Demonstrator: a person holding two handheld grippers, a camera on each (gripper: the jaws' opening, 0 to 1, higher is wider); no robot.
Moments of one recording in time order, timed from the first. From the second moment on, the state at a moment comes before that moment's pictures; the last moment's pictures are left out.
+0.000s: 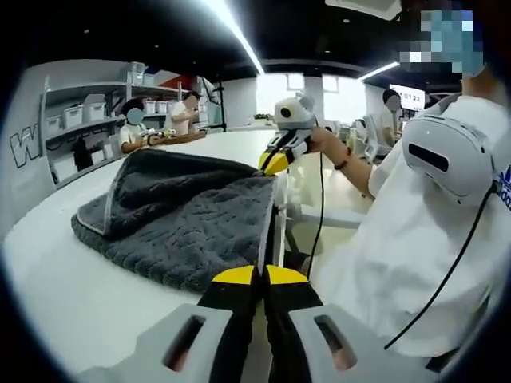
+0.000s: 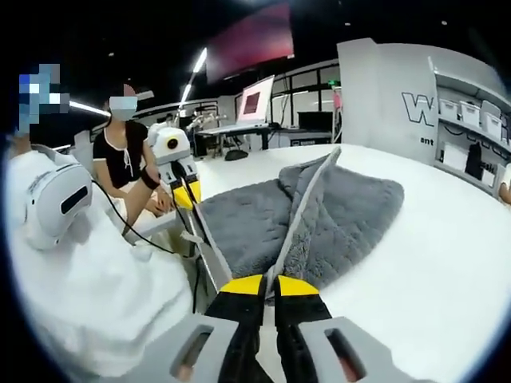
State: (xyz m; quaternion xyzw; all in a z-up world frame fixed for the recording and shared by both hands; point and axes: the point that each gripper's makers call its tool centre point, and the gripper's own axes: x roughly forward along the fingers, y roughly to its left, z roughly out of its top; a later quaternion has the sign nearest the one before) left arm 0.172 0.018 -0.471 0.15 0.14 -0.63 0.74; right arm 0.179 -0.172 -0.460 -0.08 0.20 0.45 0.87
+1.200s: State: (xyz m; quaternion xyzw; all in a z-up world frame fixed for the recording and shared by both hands) left arm 0.178 0.023 -0.447 0.11 0.09 -0.64 0.75; right arm 0.188 -0.160 -0.431 -0.15 0.10 0.45 0.88
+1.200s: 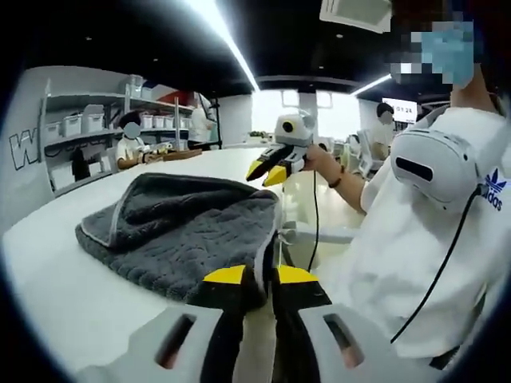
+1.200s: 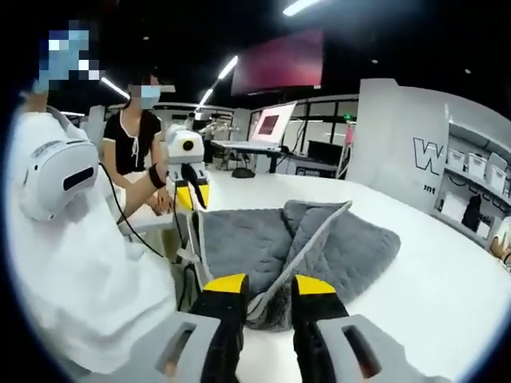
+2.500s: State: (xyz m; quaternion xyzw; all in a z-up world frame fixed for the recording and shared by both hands) left arm 0.257 0.017 -0.420 -0.03 0.07 -0.55 0.83; right arm 0.223 -0.128 -0.405 -0.15 0.04 0.41 0.90
